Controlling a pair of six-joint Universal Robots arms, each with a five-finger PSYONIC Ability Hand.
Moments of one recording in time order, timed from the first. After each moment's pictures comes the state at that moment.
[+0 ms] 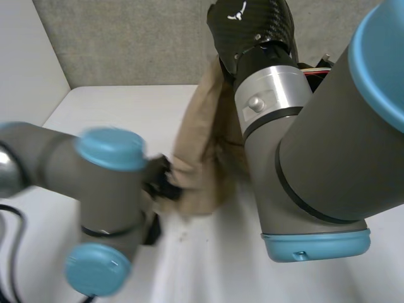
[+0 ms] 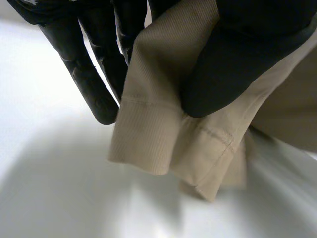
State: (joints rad) left arm 4.00 -2.11 -1.39 3.01 -1.88 2.53; right arm 2.45 -1.26 1.10 -0.17 1.93 2.22; left_hand 1.15 1.20 1.18 1.19 0.97; right_hand 0.98 1.18 1.20 1.19 0.98
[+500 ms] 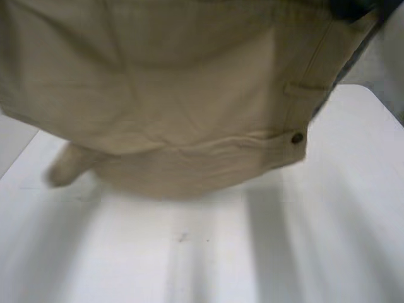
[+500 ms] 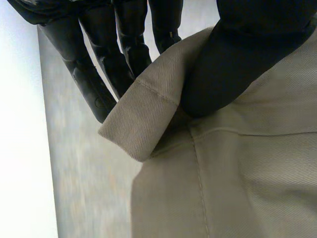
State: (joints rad) left arm 4.36 -1.14 -1.40 3.10 -1.64 3.10; right arm 2.37 -1.61 1.16 0.03 1.92 2.29; left_hand 1.15 1.20 1.19 1.19 0.97; right_hand 0.98 1.18 1.20 1.19 0.98
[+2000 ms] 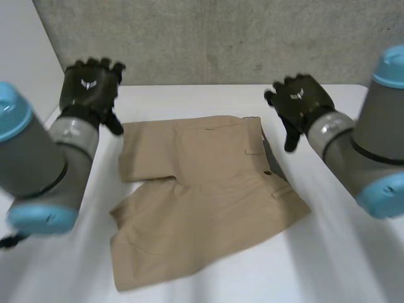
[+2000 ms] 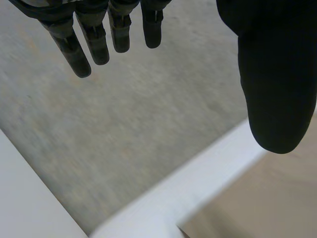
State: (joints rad) left arm 4.27 -1.80 -1.57 3.44 -1.73 3.44; right arm 1.99 -1.18 1.30 0.06 1.49 2.56; left_hand 0.20 0.20 0.21 0.20 0.05; right_hand 0.20 0.22 0.21 0.23 0.06
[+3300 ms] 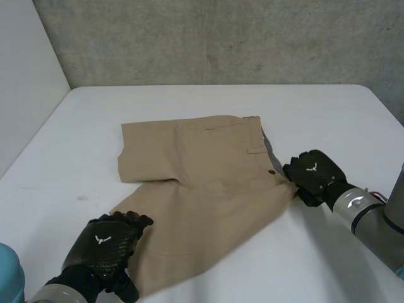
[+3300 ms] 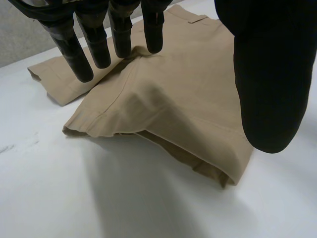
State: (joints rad) left arm 4.04 -1.52 -2.09 3.10 -1.78 3.14; right arm 1.73 -1.17 1.84 -0.34 1.12 2.47; left_hand 0.26 0.26 0.25 0.26 0.09; right_hand 0.94 1.18 1.18 1.19 0.96
